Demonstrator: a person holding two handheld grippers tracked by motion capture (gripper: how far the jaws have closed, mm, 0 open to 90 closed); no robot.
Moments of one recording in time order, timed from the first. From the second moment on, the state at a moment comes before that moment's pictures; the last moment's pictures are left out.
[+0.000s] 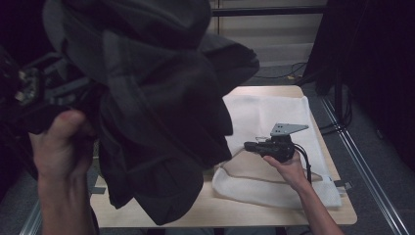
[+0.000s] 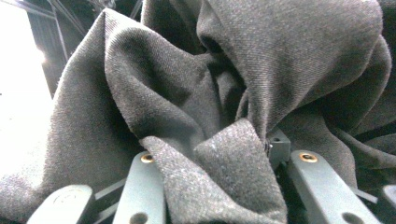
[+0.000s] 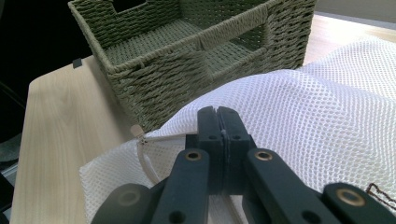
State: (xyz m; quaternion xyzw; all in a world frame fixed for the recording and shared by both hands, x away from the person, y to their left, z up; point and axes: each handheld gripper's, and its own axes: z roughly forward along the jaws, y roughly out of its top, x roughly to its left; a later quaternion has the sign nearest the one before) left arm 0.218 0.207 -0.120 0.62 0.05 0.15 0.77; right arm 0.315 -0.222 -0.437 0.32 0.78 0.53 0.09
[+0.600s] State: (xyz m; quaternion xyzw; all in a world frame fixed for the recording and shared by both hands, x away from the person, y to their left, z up) left arm 0.259 0.176 -0.262 0.67 0.08 0.06 0.73; right arm 0.315 -0.225 -0.437 0.32 0.78 0.53 0.09
